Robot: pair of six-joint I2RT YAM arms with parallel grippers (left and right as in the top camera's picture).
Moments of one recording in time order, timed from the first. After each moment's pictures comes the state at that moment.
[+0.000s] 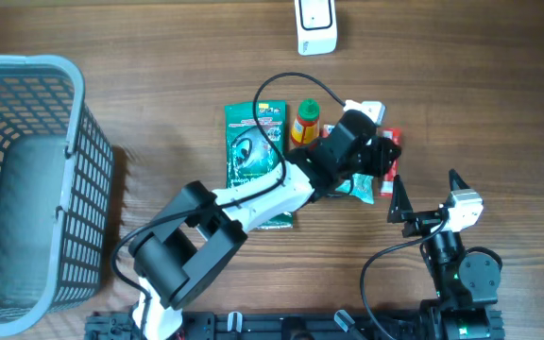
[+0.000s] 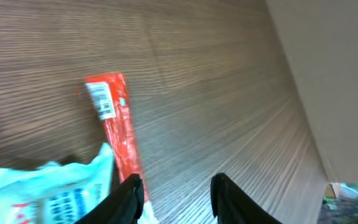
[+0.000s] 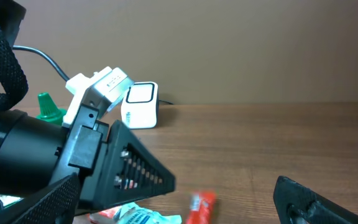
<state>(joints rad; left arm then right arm) -0.87 1.98 1.26 0.12 0.23 -0.75 0.06 0.02 0.01 0.00 -0.07 0.07</state>
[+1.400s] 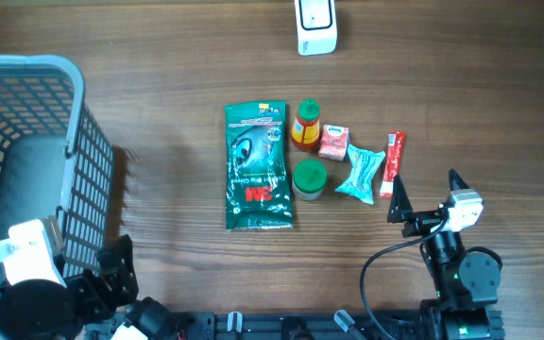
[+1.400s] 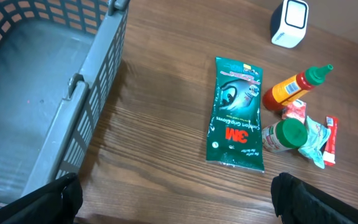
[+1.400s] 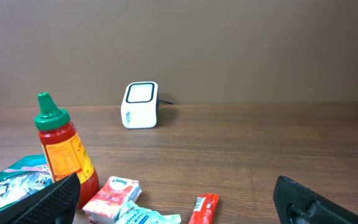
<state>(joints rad) -0.63 0.65 1.51 -1.68 -0.44 -0.76 0.06 0.02 0.01 0.00 -0.07 0.07</state>
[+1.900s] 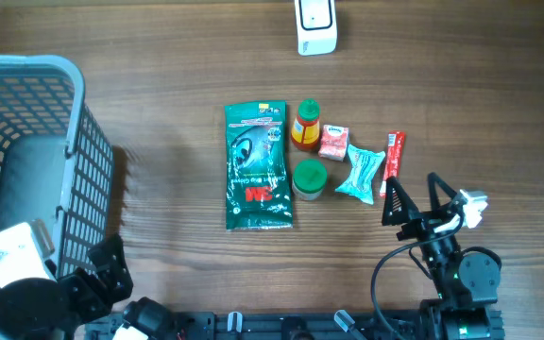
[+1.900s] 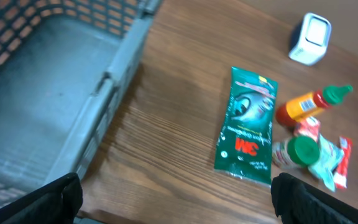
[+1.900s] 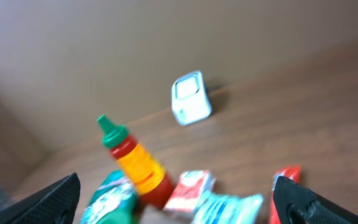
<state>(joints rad) -0.51 0.65 1.51 -1.68 -0.44 -0.76 0.06 0.02 0.01 -0.01 -0.20 0.50</state>
